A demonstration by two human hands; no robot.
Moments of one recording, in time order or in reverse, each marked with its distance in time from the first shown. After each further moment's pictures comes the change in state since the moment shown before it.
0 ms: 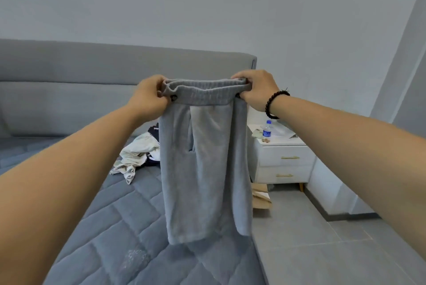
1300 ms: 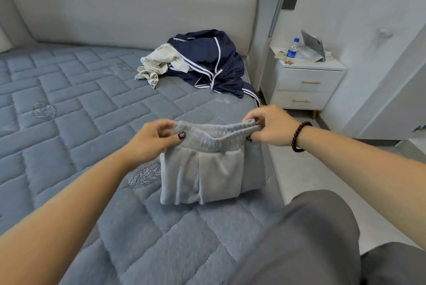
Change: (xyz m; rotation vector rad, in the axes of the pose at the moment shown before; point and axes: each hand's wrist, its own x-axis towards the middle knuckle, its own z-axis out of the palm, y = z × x) left_hand -0.329 -0.099 0.025 -0.372 -0.417 -0.540; right_hand -0.286 -0.008 0.095 0.141 -0.669 0.219
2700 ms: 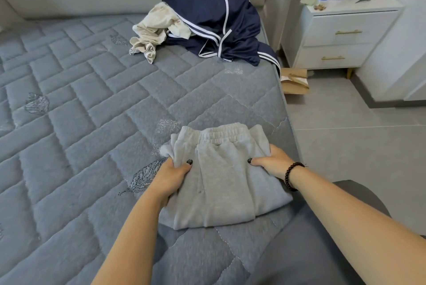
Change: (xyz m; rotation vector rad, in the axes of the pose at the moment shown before) left_hand 0.030 -0.088 0.071 -0.177 0.139 -0.574; right_hand 0.032 0.111 0.132 0.647 -0.098 0.662
